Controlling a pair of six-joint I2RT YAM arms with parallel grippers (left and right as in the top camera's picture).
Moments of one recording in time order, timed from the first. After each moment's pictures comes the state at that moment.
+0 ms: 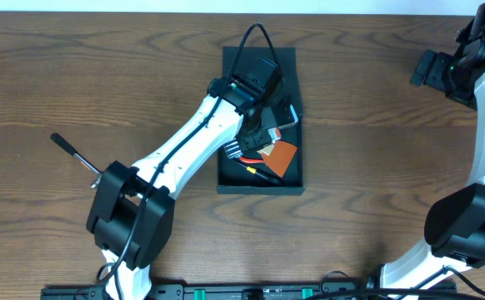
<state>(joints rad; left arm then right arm) -0.62 1.96 1.64 -0.98 0.07 0.63 -0.29 1.86 1.86 -1.16 0.04 0.19</state>
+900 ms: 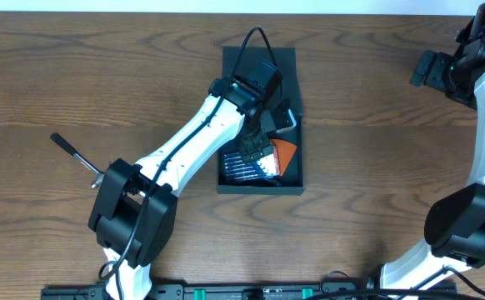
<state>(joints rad) -0.62 1.98 1.64 -1.03 0.08 0.61 -0.29 1.86 1.86 -1.16 0.04 0.18</state>
